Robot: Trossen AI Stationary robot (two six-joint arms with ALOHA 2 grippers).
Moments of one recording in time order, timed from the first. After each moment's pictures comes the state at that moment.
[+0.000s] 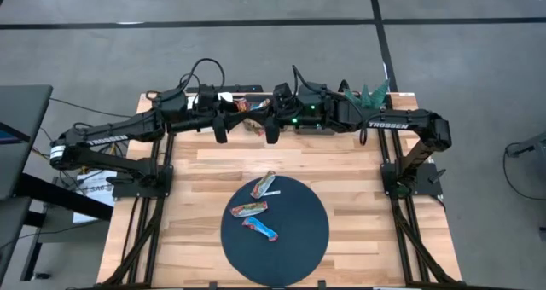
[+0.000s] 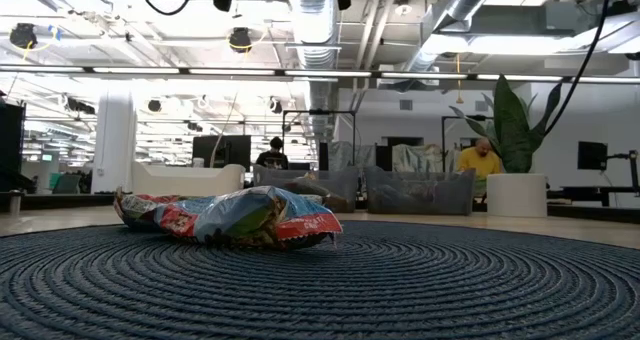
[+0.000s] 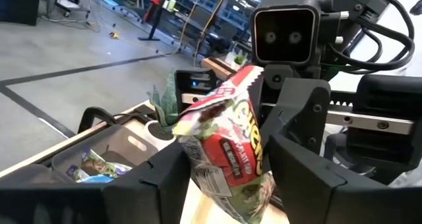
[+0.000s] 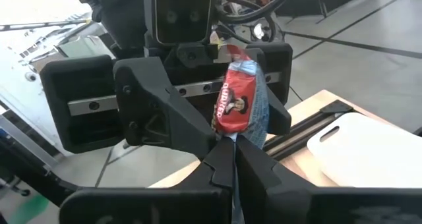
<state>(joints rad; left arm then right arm) 0.24 1.05 1.01 0.02 0.00 -0.48 -0.13 1.66 1.55 -0.01 -0.06 0.45</state>
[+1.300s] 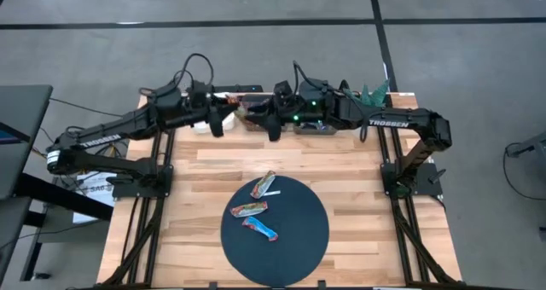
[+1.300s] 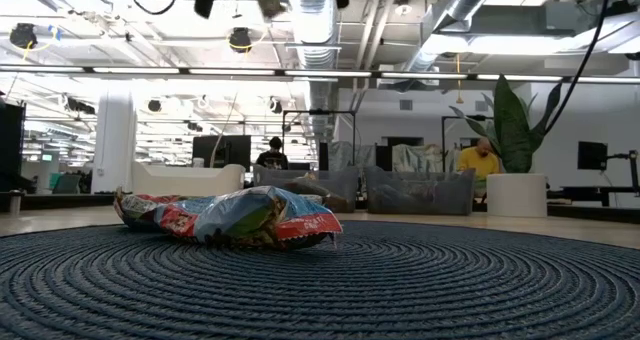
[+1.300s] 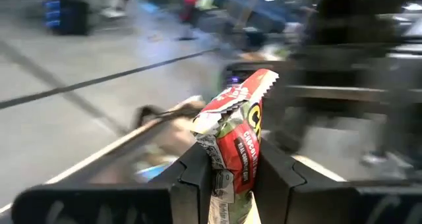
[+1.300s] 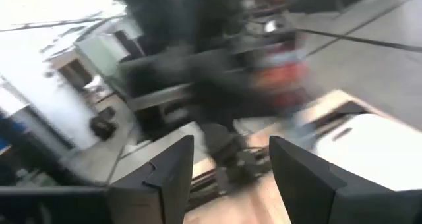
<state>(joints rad) 0.30 0.98 1.01 -0.12 -0.07 -0.38 -0.15 1.66 1.55 -0.01 -0.13 0.45</state>
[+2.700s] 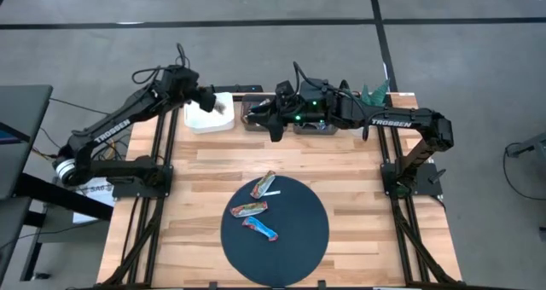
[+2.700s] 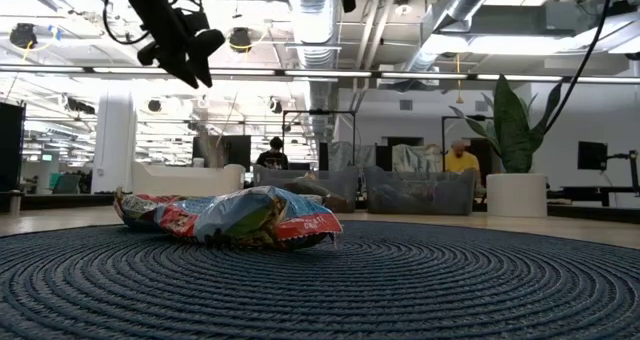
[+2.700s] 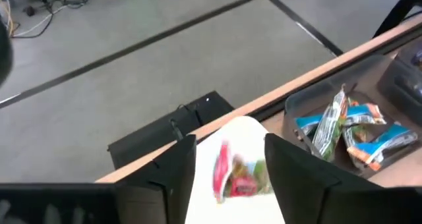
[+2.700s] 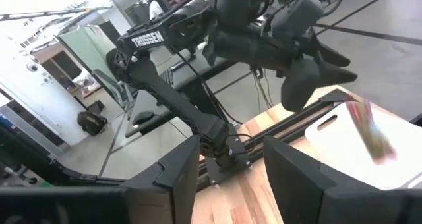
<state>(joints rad) 0.78 1.07 1.01 -0.58 -0.28 -0.13 -0.16 1.64 1.55 -0.07 -0.11 0.45</state>
